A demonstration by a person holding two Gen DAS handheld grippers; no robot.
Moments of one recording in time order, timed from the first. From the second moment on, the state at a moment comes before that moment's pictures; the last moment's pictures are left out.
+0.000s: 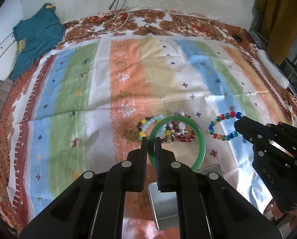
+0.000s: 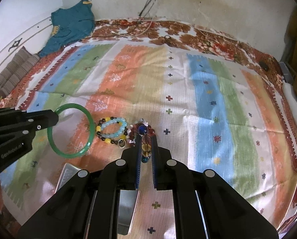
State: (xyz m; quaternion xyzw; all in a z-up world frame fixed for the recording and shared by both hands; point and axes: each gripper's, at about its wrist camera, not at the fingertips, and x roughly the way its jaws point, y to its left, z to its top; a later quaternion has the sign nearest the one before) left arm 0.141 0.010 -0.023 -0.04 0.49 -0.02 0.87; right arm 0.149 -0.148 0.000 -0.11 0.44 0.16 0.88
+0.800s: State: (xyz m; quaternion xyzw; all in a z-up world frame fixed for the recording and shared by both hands) left arm 0.091 0.004 -0.015 -0.04 0.48 -0.03 0.88; right arm 0.092 -0.146 0.019 -0.11 0.43 0.19 0.88
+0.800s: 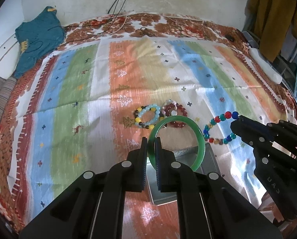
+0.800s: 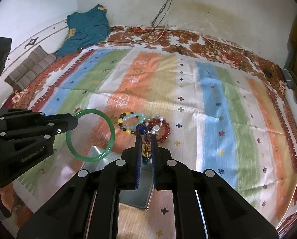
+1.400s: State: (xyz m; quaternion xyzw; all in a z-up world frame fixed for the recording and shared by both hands) left arm 0.071 -0.005 -0.024 -0.02 0.49 -0.02 0.87; right arm 0.068 -0.149 0.013 -0.11 0.44 0.20 0.87
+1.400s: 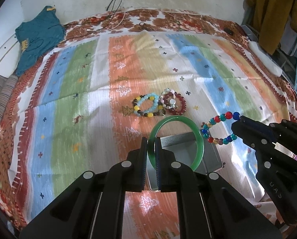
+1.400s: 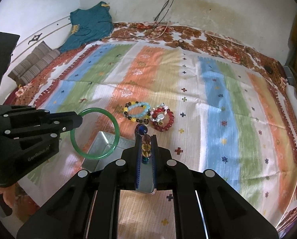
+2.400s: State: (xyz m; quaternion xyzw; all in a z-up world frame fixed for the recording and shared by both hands) left arm 0.091 0.017 -0.036 -0.04 0.50 0.02 0.86; right arm 0.097 -0.162 -0.010 -0.11 0.47 0.15 0.86
